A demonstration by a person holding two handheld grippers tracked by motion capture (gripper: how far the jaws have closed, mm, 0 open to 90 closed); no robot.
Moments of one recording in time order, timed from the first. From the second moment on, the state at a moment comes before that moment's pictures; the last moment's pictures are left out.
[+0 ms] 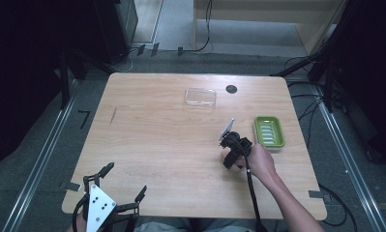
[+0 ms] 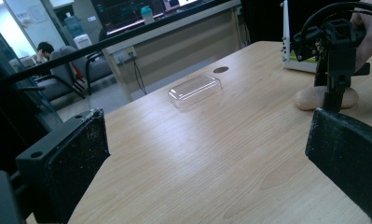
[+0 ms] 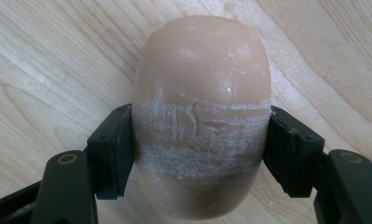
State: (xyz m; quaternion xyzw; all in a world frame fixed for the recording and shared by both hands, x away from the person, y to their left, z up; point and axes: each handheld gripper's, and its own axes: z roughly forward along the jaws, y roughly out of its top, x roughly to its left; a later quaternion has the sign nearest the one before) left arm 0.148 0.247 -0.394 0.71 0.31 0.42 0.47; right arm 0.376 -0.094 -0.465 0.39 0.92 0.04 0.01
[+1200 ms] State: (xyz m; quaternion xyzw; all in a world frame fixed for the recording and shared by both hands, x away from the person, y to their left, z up) left arm 0.148 0.247 -0.394 0.71 0.31 0.42 0.47; right arm 0.375 -0.098 -0.447 0.38 0.92 0.02 0.01
